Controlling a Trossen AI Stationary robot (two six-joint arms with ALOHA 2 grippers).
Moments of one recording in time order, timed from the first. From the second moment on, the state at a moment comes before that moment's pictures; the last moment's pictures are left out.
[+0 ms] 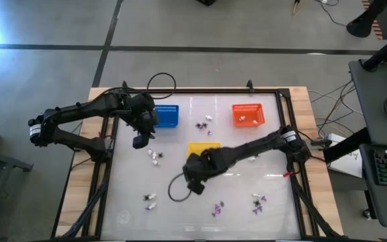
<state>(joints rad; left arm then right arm) 0.32 1.21 1.13 -1.07 0.25 0.18 0.25 2.11 1.89 -1.08 0.11 0.77</state>
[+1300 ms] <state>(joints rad) 0.32 1.21 1.13 -1.12 0.24 0.18 0.00 2.11 1.73 -1.01 -0.07 0.44</state>
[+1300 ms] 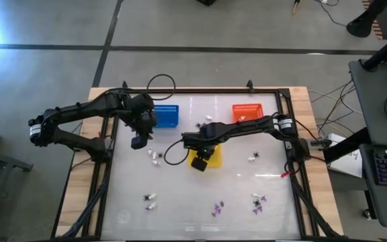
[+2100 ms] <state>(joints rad) 0.31 1.22 1.07 -1.23 0.25 0.15 -0.10 2.07 1.78 -1.07 0.00 0.40</state>
